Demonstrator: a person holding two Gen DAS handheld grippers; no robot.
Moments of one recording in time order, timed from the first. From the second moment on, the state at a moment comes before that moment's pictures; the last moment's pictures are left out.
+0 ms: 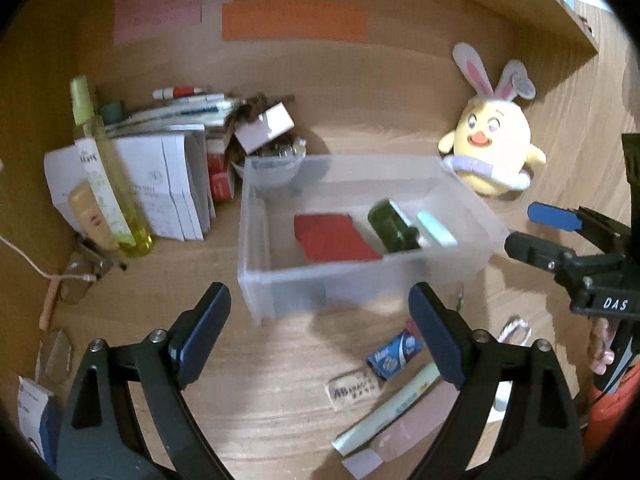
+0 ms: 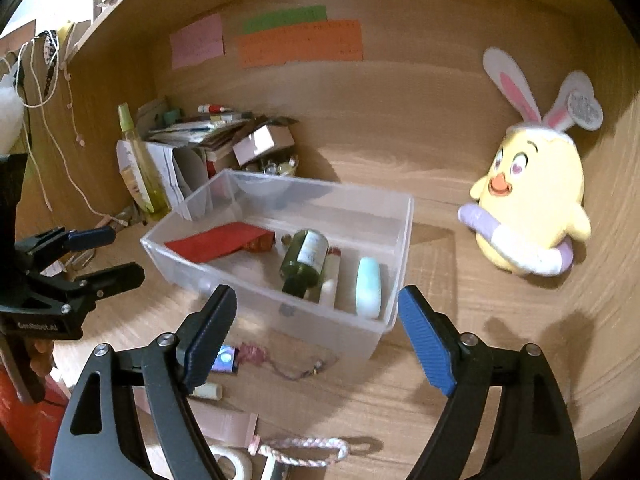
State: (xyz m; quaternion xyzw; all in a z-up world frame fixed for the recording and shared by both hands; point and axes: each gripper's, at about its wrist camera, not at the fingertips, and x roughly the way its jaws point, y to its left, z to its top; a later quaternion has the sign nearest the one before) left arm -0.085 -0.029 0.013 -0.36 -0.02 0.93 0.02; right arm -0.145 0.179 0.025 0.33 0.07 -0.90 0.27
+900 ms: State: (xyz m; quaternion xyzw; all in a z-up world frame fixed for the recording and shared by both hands) left arm -0.073 -0.024 -0.057 -0.45 -0.03 0.89 0.07; right arm -0.146 0.142 -0.051 0.43 0.11 -0.84 0.30
